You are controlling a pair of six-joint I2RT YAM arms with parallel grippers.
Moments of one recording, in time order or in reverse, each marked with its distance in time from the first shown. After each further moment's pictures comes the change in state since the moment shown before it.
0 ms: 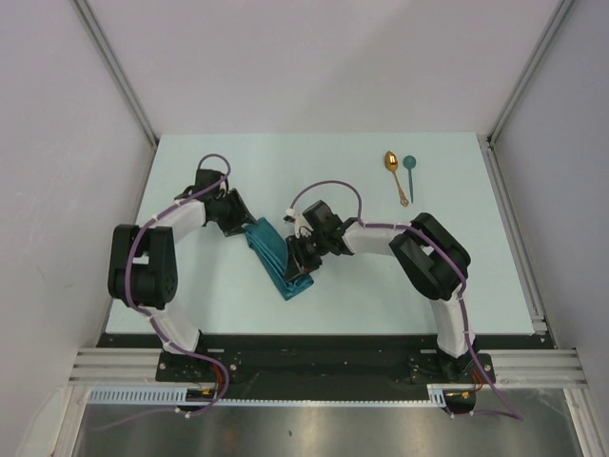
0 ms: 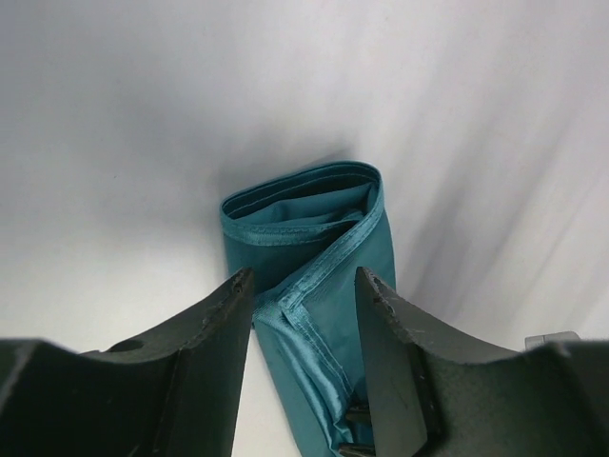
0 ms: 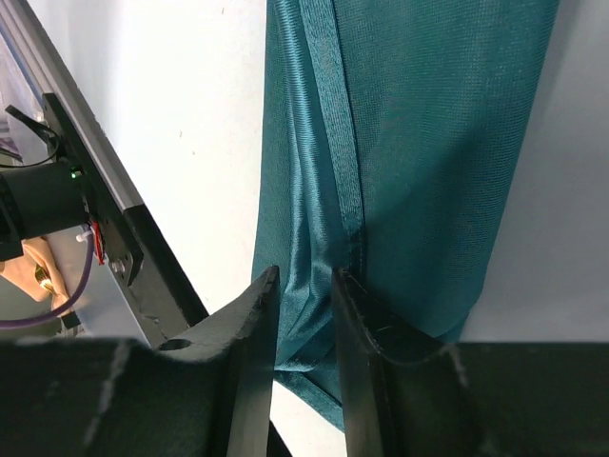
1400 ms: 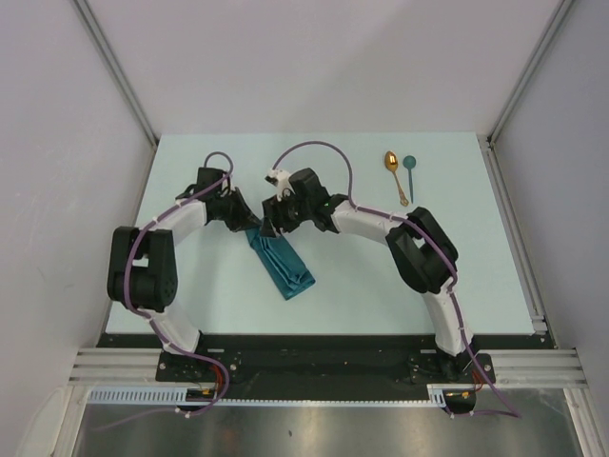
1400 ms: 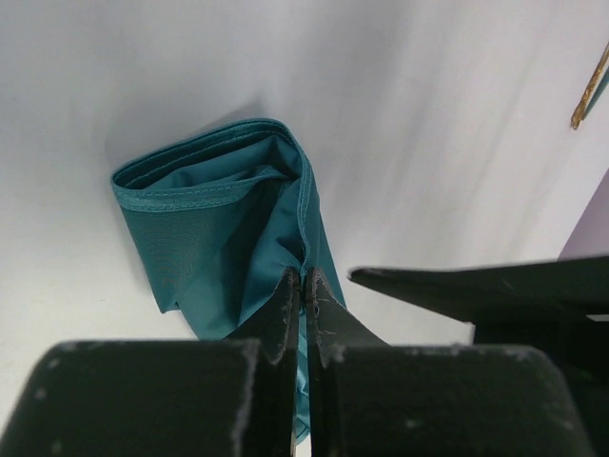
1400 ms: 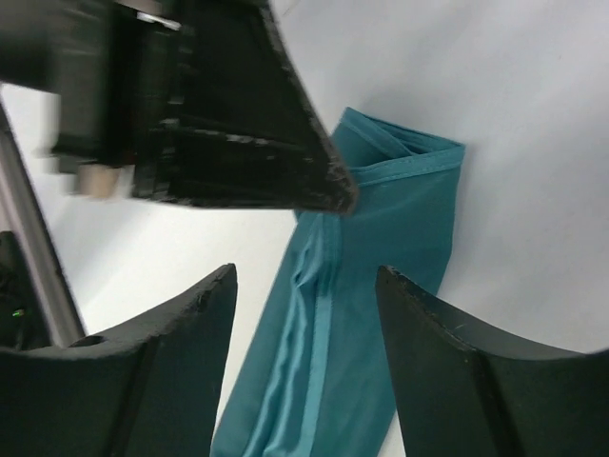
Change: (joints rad) left arm -0.023 -0.021 0.003 0.007 0.132 -0.027; right arm -0.013 0.077 0.331 0.074 0.190 -0.193
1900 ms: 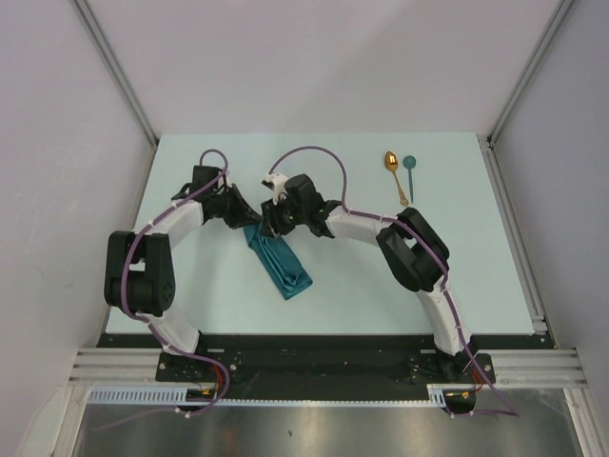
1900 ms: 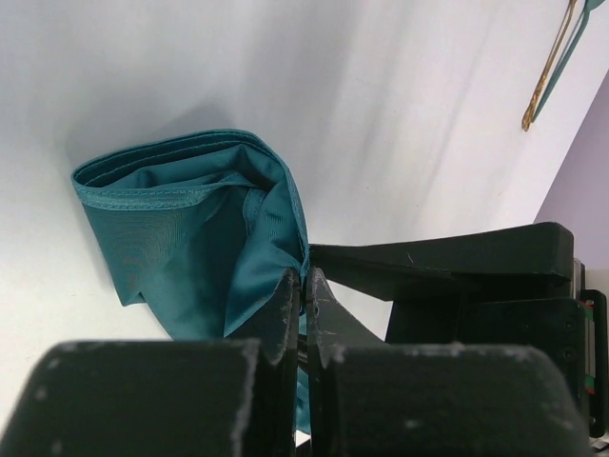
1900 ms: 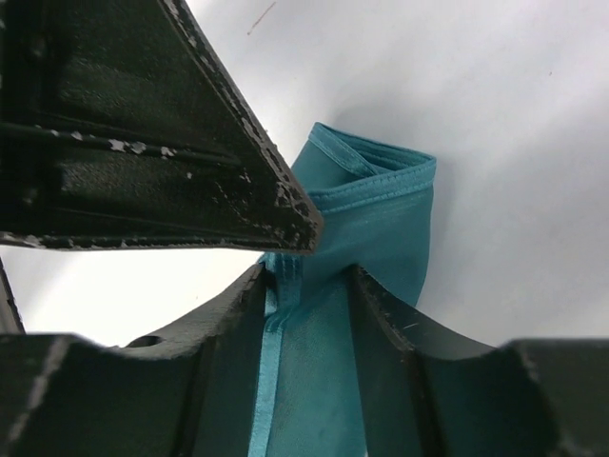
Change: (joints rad) left arm 0.018 -0.034 -0.002 0.018 0.057 -0.051; right arm 0.016 0.079 0.000 0.109 0.059 -0.009
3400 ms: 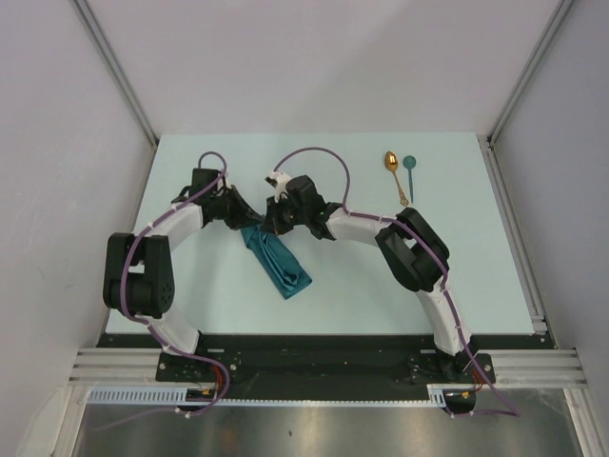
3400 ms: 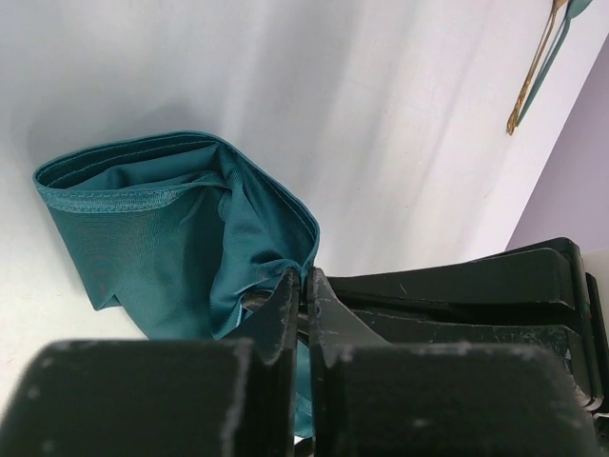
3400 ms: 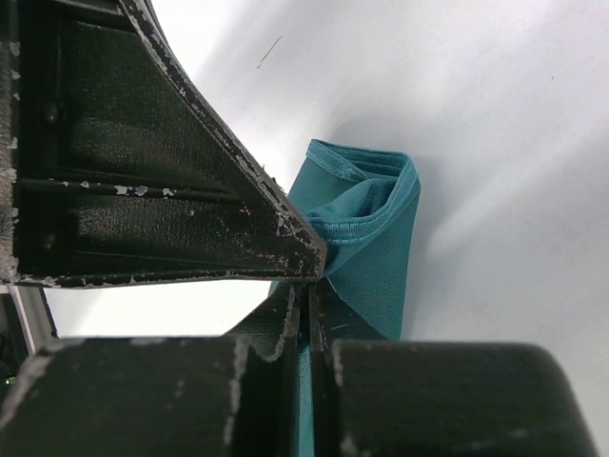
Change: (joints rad) left arm 0.005 -0.015 -0.037 0.050 0.016 -0.042; right arm -0.002 0.000 -0.031 0.095 0.017 0.127
